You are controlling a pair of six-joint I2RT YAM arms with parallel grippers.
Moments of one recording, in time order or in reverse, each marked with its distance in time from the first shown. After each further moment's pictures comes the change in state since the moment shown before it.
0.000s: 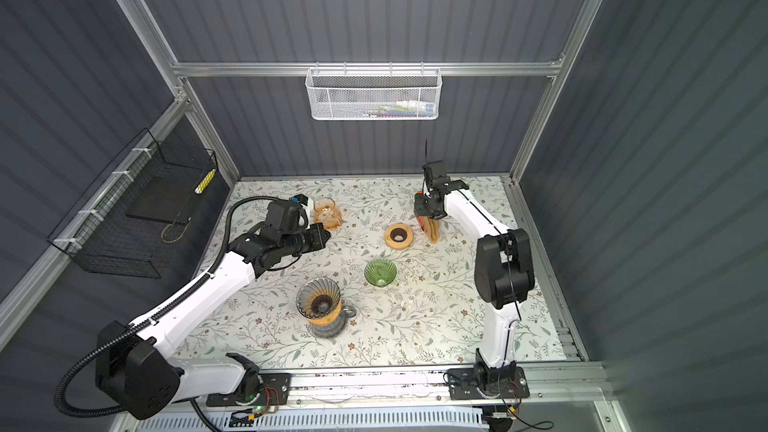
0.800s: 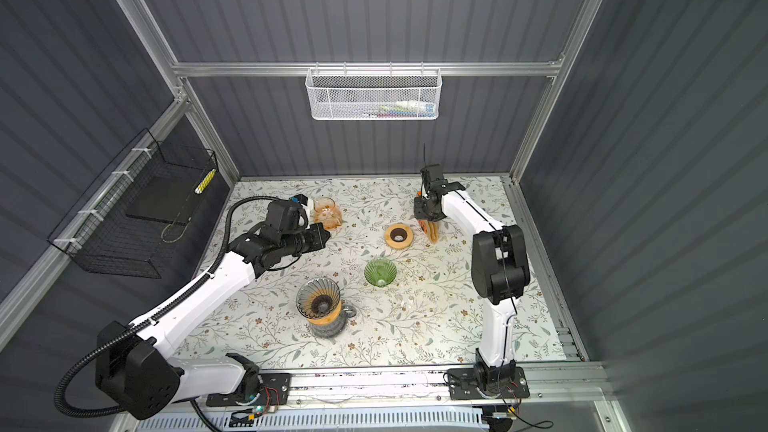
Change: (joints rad) left arm 0.000 0.000 0.000 0.000 -0.005 0.000; right arm 0.000 0.049 0.000 0.000 0.004 -0.001
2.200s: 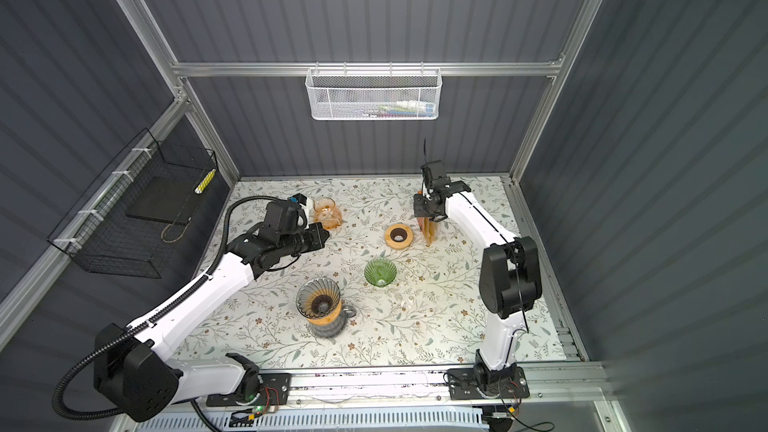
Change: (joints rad) left arm 0.000 -0.011 -0.002 0.000 -0.006 0.000; right arm 0.028 -0.150 -0.045 -0.021 0.029 -0.002
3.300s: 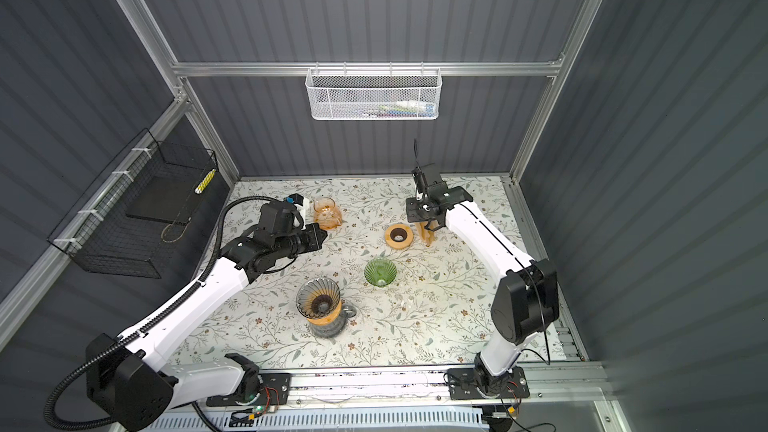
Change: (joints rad) left arm 0.000 -0.048 -0.016 -0.004 0.000 0.012; right arm 0.117 -0.192 -0.071 -0.052 0.054 0.019
